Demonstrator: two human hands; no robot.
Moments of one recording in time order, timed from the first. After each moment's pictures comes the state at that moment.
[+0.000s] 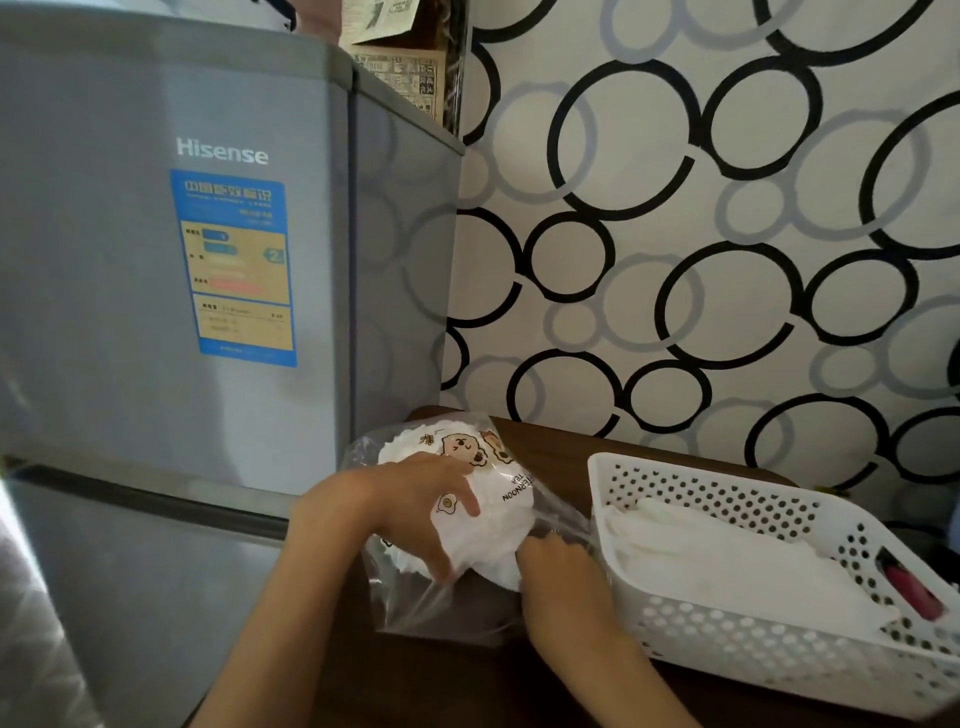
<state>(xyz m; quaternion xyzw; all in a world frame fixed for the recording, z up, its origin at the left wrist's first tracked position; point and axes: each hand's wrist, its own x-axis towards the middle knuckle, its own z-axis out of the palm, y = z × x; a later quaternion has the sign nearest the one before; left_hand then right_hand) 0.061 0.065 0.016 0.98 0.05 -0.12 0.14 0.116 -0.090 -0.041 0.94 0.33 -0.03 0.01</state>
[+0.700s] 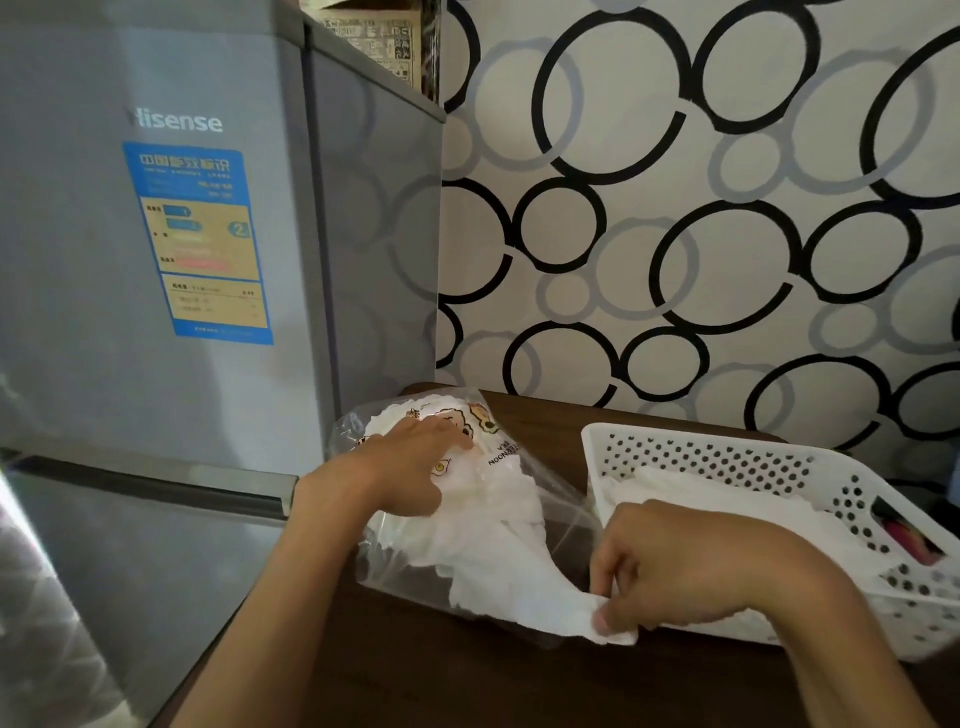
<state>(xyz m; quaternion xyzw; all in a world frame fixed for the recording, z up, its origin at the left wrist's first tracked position) 0.077 0.058 0.002 0.98 0.09 -0.08 0.12 0.127 -0.171 0.035 0.87 0.40 -0.29 -0.04</state>
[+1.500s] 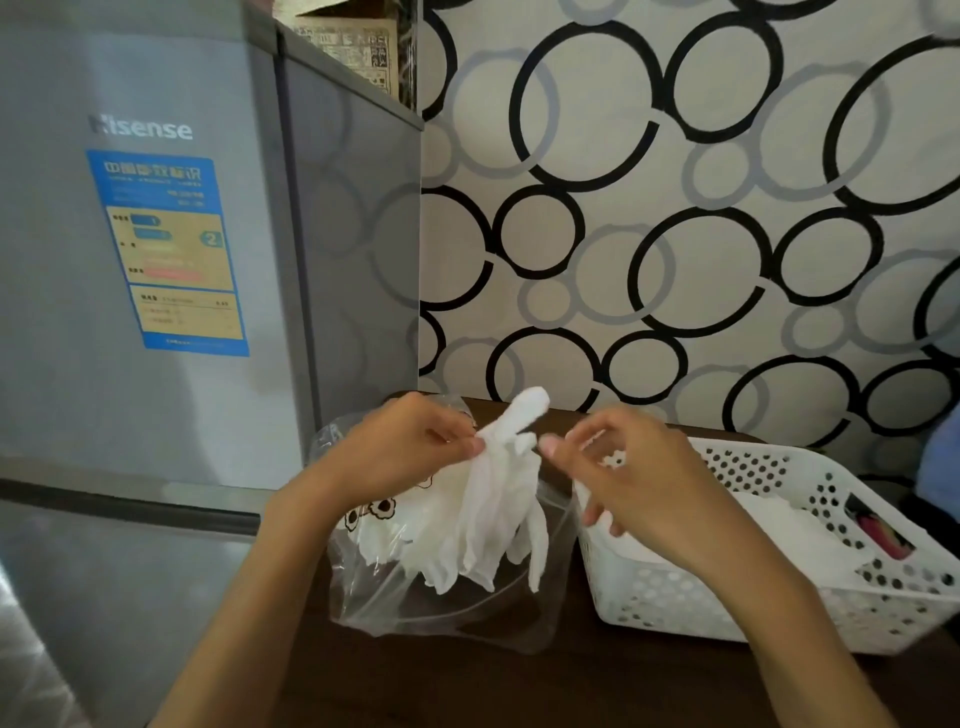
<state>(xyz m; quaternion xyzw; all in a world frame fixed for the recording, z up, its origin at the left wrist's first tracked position) 0.079 0.051 0.014 0.93 0.01 0.13 0.35 0.129 -0.157 0.035 0.88 0.30 -0.02 -0.38</state>
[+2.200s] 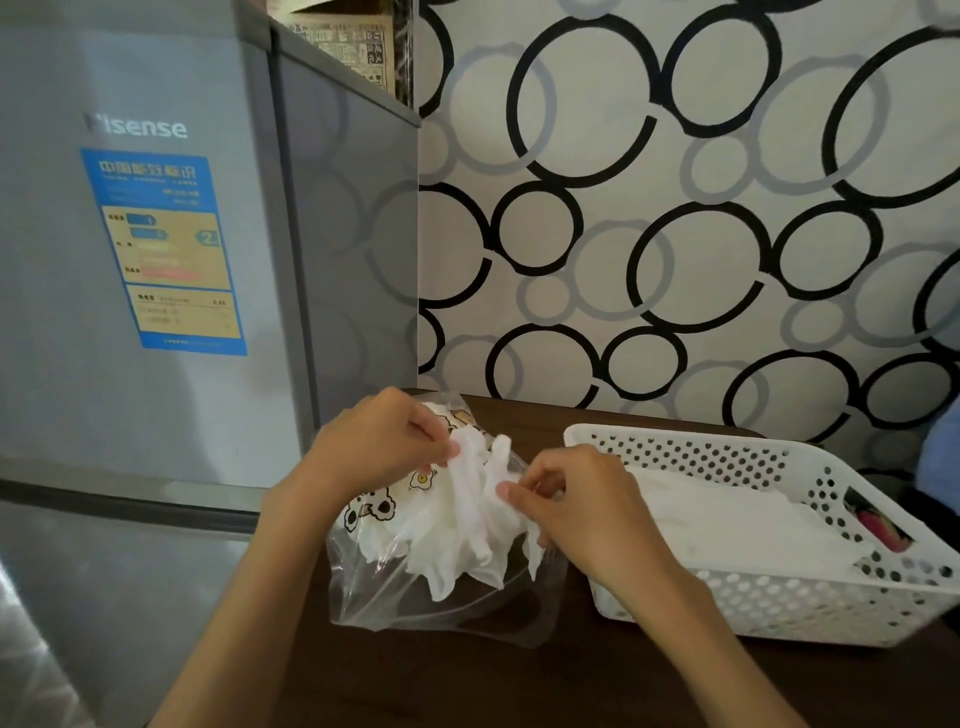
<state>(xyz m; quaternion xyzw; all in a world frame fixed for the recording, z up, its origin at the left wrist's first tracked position) 0.074 0.055 0.019 0.94 0.14 0.11 0.30 0.128 -0.129 0.002 0.90 0.29 -0.01 -0.31</state>
